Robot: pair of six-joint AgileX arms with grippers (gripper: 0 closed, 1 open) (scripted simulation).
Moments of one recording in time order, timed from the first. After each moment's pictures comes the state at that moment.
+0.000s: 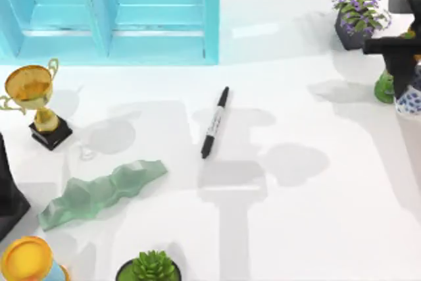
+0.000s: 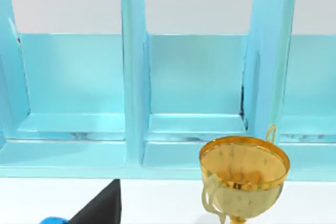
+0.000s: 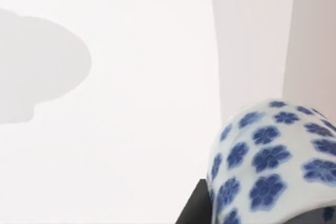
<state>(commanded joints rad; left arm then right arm) 0.00 0.00 0.00 0.00 0.00 0.00 0.19 1.95 1.75 -1.39 0.00 0.21</state>
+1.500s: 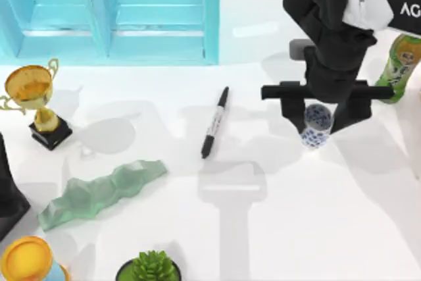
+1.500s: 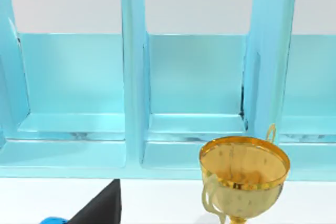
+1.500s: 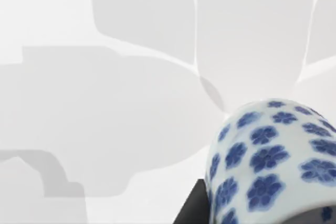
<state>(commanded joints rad) 0.00 0.00 0.00 0.00 0.00 0.00 0.44 2.15 1.68 -1.10 0.00 0.46</state>
